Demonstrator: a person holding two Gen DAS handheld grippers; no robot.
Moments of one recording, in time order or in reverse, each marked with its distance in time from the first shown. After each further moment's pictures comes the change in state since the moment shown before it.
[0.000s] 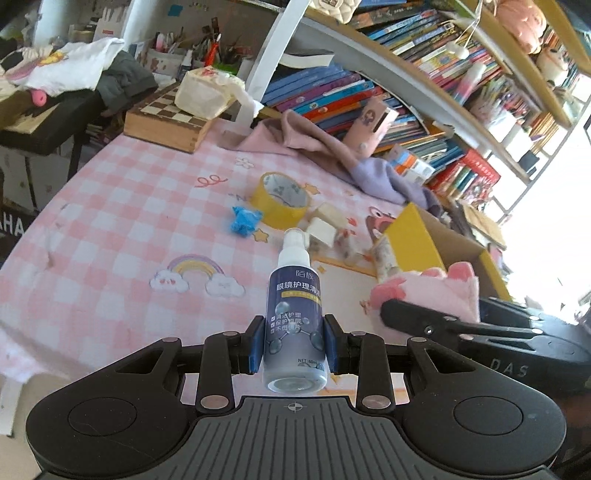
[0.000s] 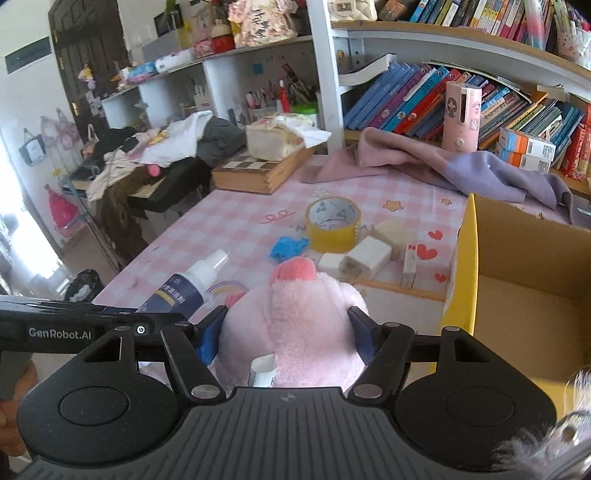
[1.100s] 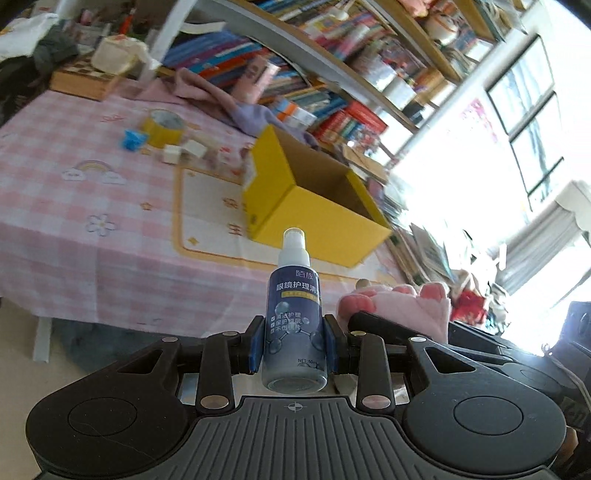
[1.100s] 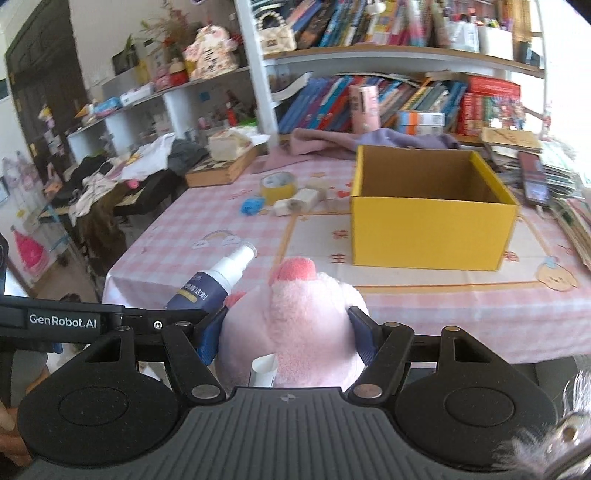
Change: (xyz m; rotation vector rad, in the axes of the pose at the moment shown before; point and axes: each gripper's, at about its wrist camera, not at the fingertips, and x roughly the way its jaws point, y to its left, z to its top) left arm -0.078 -0.071 -0.118 0.078 0.082 -0.303; right arm -0.182 0.039 -0.142 0.171 -0.098 -0.205
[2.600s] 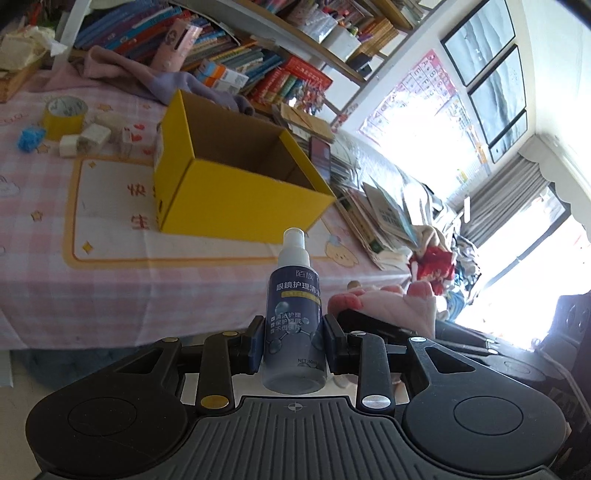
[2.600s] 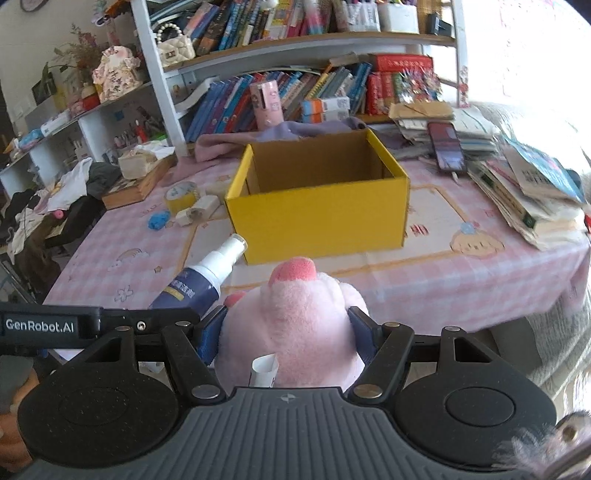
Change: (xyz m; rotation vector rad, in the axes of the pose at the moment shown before) left arm 0.079 -0.051 0.021 0.106 0.109 -0.115; right arm -0.004 -0.085 0.008 0.129 0.001 -0.165
